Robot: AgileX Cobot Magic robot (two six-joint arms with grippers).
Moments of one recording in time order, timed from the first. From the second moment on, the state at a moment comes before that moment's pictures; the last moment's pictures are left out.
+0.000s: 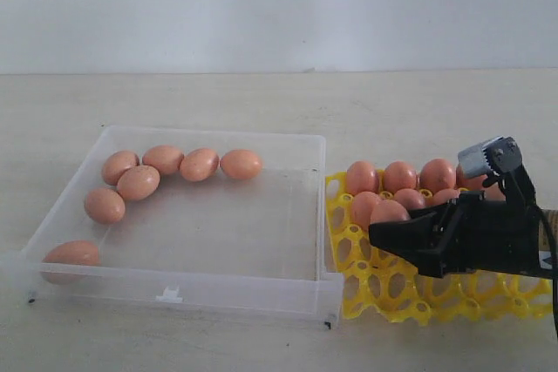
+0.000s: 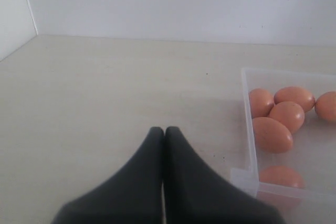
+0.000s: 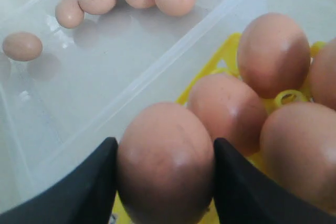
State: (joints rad) left arm -0.03 0.00 0.00 0.54 0.36 -0.53; right arm 0.01 1.80 -0.42 -1.15 -1.02 0.73
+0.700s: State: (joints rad) left arm -0.03 0.00 0.00 0.54 0.36 -0.53; right arm 0.12 1.81 -0.42 -1.04 -0.92 0.54
